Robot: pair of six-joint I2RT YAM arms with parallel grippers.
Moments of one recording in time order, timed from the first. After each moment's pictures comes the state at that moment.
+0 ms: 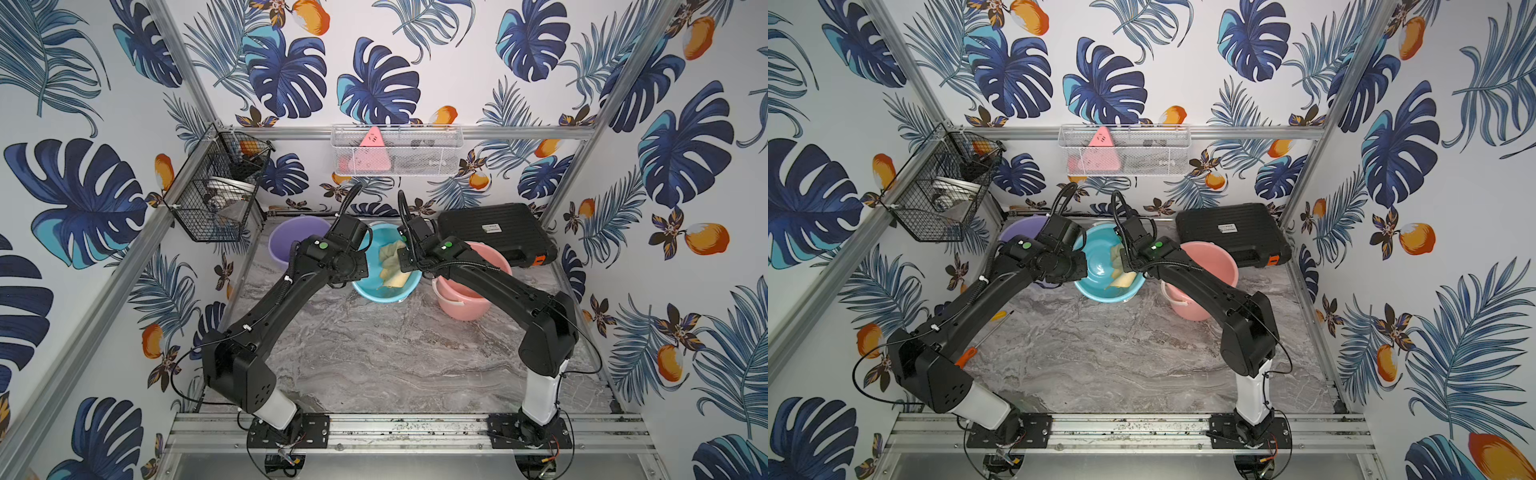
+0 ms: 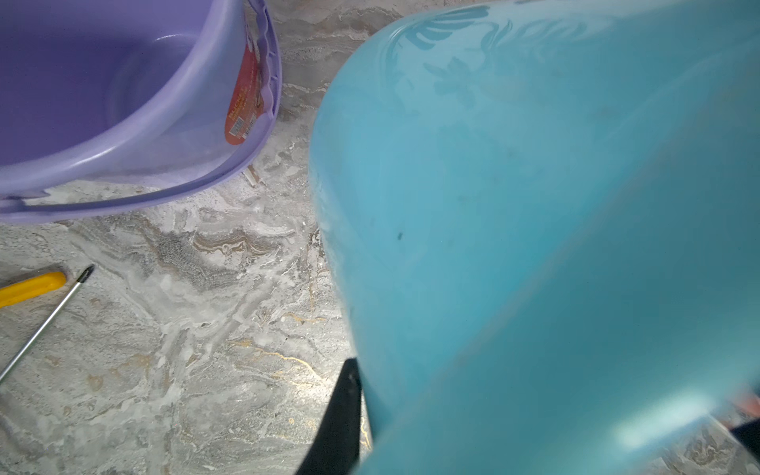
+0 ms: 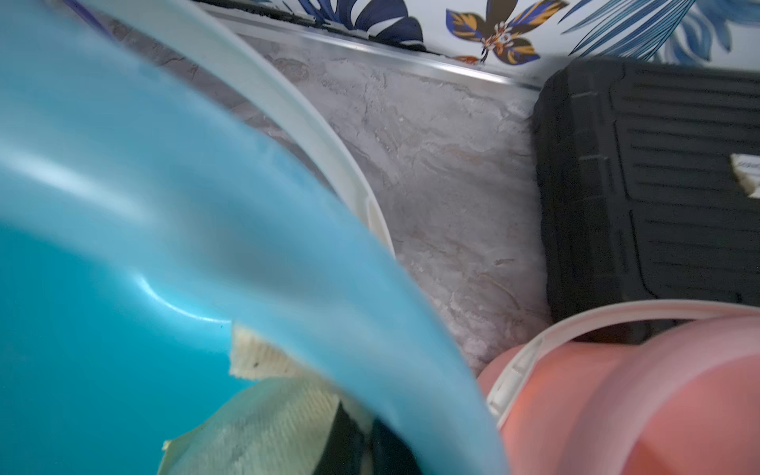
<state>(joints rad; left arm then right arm) -0.41 1.72 1.57 -1.06 -0.13 -0.58 0.73 1.92 1.80 -0.72 0.38 0.31</state>
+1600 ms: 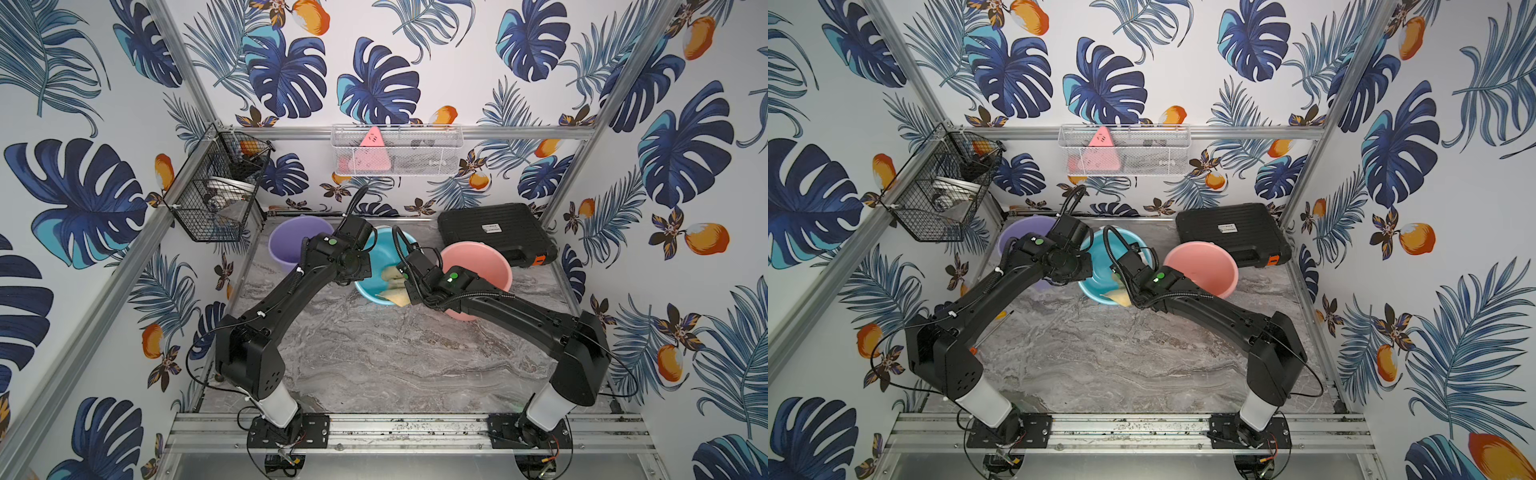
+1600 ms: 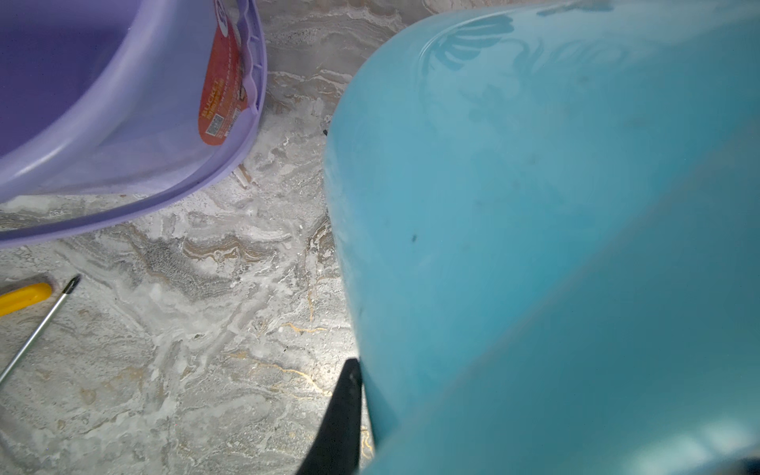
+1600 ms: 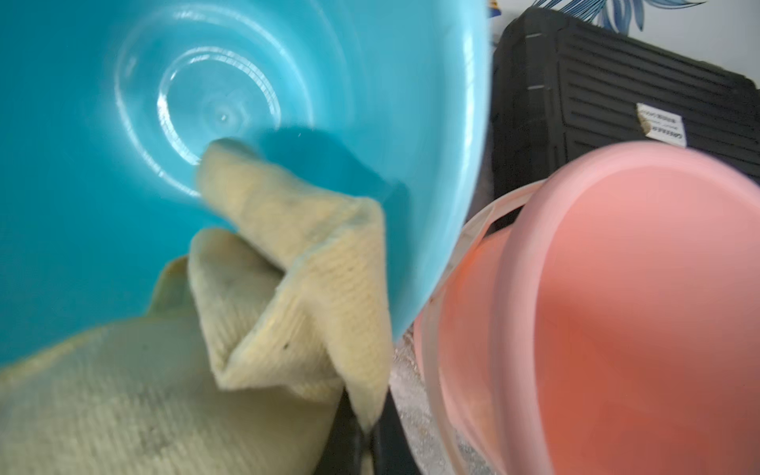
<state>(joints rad) -0.40 1.81 1.59 -1.04 -0.14 -0.57 0.91 1.67 1.44 -0.80 0.52 0.38</state>
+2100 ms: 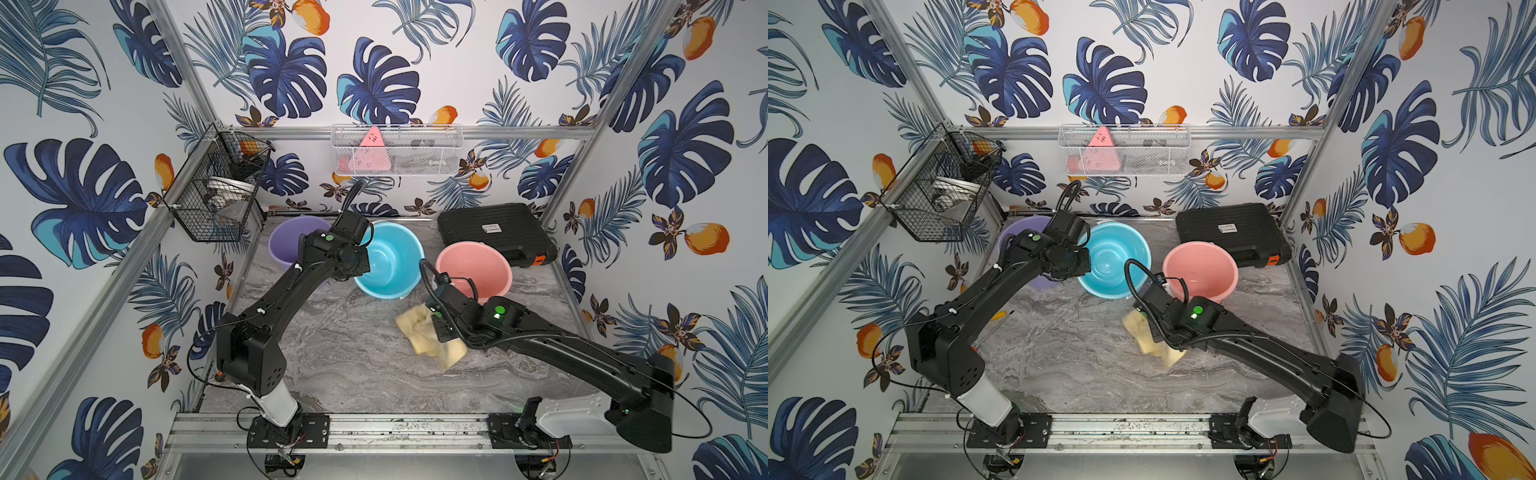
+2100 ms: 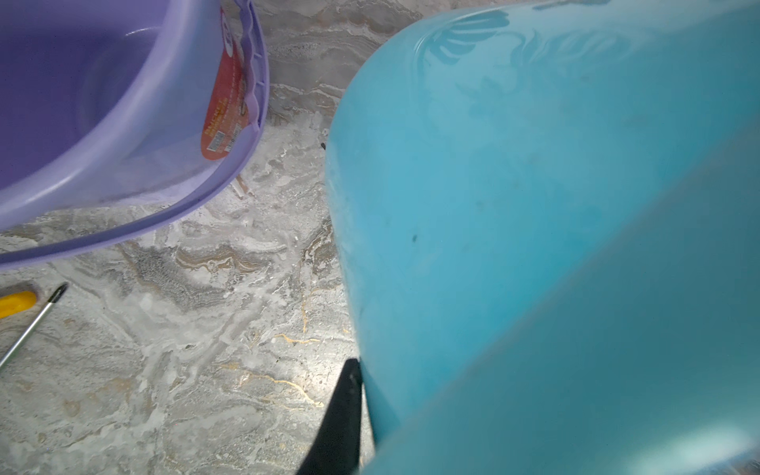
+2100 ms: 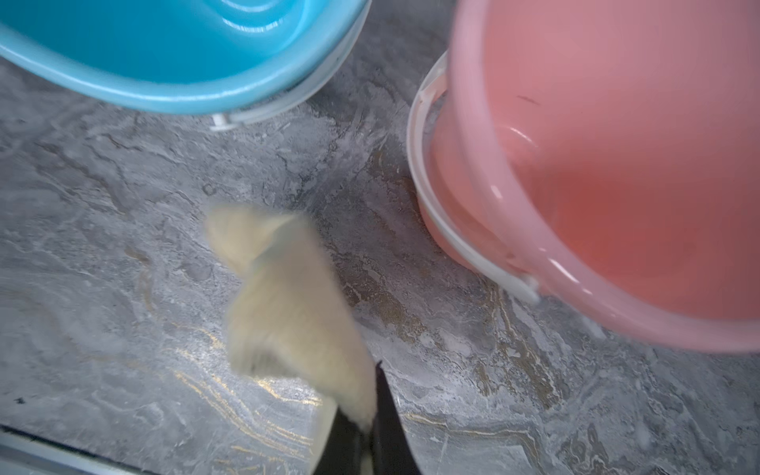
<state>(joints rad) -0.37 1.82 1.62 -1.03 -0.10 -0.58 1.00 1.23 1.20 -1.00 0.44 0.56</state>
